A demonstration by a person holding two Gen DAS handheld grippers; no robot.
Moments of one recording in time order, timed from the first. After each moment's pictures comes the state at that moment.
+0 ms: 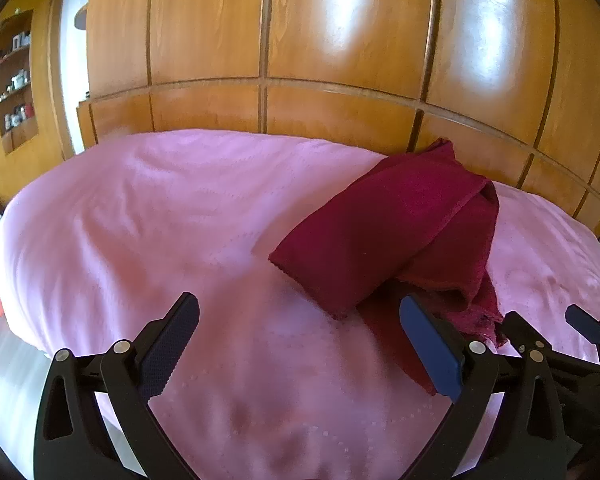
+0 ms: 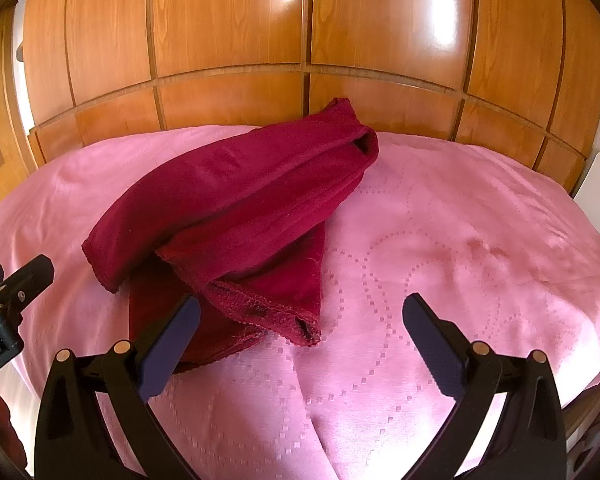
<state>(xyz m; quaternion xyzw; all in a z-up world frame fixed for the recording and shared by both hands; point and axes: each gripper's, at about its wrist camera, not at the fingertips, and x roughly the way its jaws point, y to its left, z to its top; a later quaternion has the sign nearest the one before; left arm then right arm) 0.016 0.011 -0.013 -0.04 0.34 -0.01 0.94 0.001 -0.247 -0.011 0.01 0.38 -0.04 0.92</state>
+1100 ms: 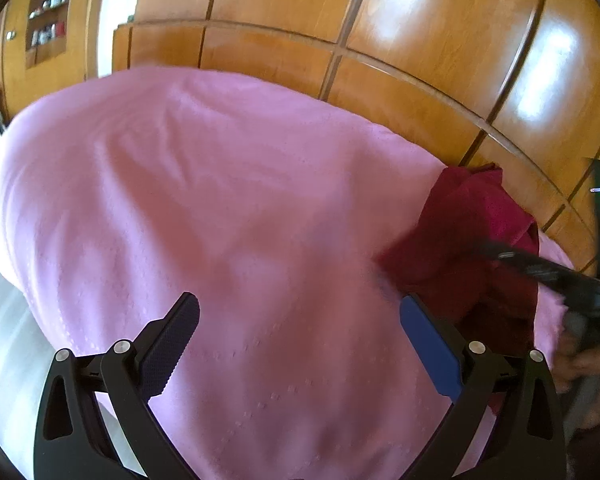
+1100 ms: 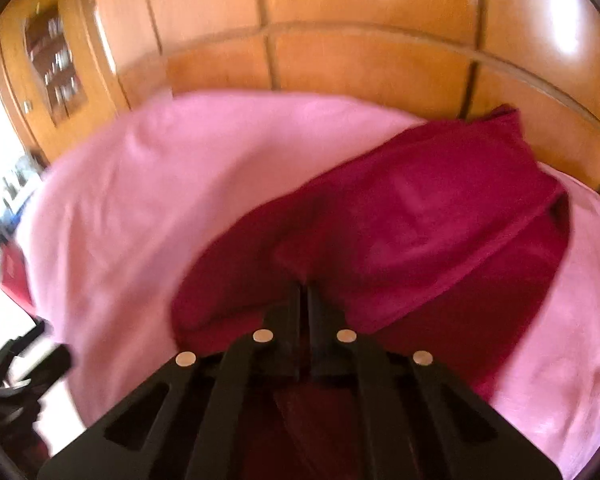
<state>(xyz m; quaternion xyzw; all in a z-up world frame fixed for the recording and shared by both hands) 0.047 0.103 -0.045 -0.16 0.38 0.02 0.91 0.138 -0.179 -0.017 -0.01 0.44 0.17 0.88</state>
